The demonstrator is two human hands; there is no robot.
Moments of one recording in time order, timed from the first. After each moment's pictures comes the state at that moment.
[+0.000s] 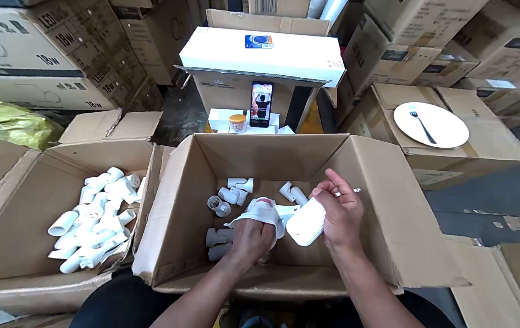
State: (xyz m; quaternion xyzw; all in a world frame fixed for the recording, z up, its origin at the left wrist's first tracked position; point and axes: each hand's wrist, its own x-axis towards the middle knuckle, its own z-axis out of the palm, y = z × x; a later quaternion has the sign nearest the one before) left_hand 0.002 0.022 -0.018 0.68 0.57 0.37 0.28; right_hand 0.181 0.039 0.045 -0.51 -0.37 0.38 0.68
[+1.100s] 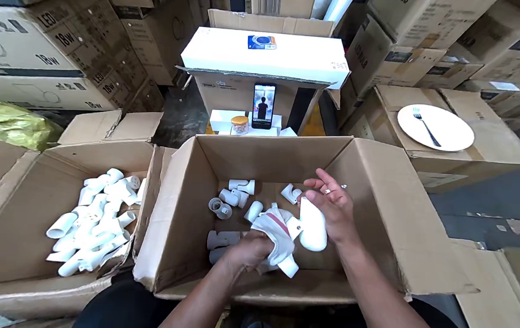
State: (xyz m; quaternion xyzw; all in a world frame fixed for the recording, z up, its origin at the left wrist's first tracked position) left_hand -0.017 0.013 0.008 0.37 0.36 0.33 0.79; right_hand 0.194 0.056 0.027 -0.47 -0.44 0.49 0.59
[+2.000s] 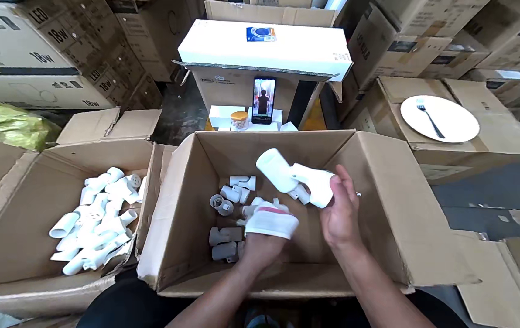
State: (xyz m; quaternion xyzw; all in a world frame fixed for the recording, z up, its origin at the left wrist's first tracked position) left_hand 0.012 0.007 -0.006 0.52 0.46 0.53 0.49; right_hand 0.173 0.050 0.037 -0.51 -0.32 0.44 0.66
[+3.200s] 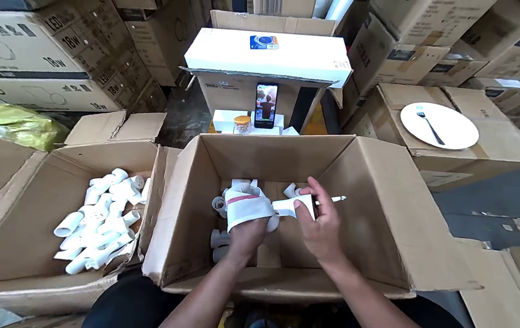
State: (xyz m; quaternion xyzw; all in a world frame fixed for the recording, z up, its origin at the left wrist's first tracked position) left_hand -0.007 0.031 0.009 0.49 0.58 0.54 0.37; right_hand 0.149 0.030 0.020 -0.53 -0.56 0.28 0.57
